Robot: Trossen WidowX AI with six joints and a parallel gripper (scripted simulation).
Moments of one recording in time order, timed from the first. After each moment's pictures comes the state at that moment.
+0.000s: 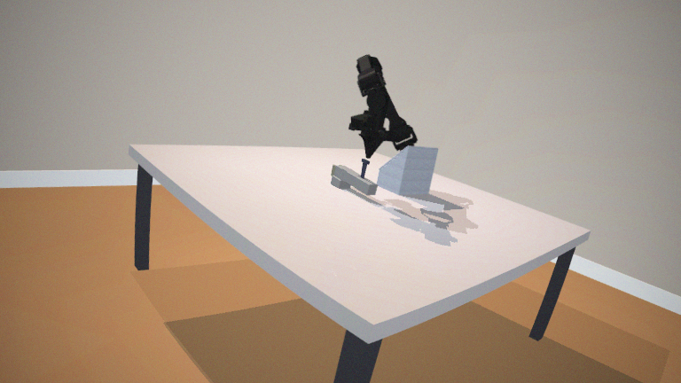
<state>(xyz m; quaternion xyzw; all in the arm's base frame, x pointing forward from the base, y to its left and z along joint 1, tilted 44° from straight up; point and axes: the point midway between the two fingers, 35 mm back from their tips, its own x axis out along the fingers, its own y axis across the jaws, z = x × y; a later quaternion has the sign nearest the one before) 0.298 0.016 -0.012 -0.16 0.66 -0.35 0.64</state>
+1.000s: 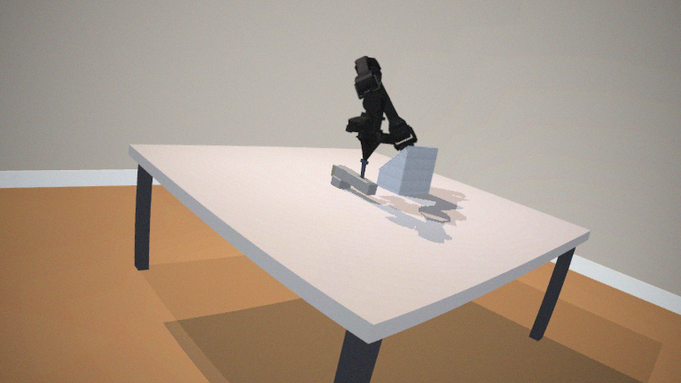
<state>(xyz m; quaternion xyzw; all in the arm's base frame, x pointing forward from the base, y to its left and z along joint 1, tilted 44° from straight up) 0.296 0.003 -0.012 -0.17 0.67 -0.35 0.64</state>
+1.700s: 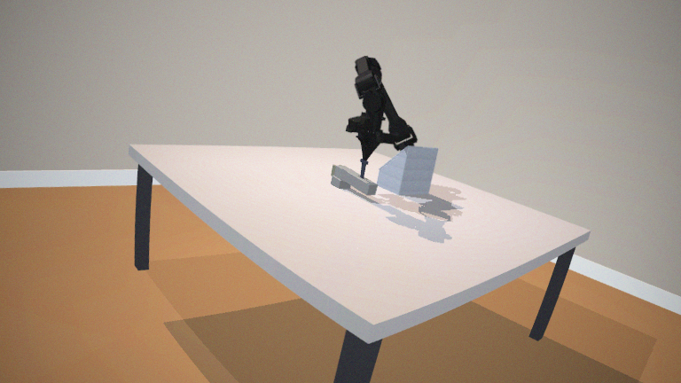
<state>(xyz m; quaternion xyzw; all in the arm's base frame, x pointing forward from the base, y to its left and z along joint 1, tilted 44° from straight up) 0.295 0.002 -0.013 -0.17 0.66 -0.35 0.64</state>
